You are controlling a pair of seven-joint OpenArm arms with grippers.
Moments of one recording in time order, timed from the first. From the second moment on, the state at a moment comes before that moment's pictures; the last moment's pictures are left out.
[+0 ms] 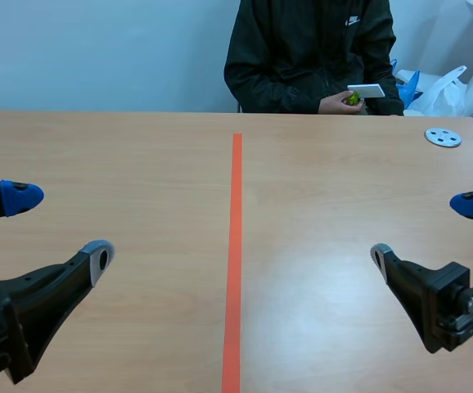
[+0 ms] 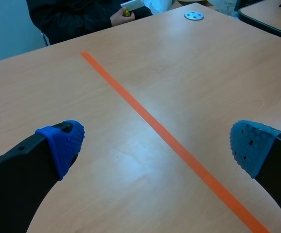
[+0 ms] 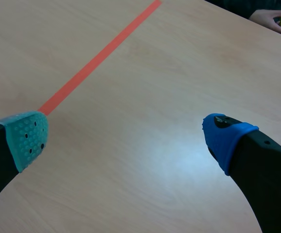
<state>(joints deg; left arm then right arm) 47.0 -32.6 -8.9 119.6 -21.6 -27.0 -8.0 -43.1 30.6 12.3 114.8 16.8 23.8 0.9</state>
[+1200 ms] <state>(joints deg) 45.9 -32.6 -8.9 119.6 -21.6 -27.0 -8.0 -43.1 30.6 12.3 114.8 16.8 23.8 0.3</state>
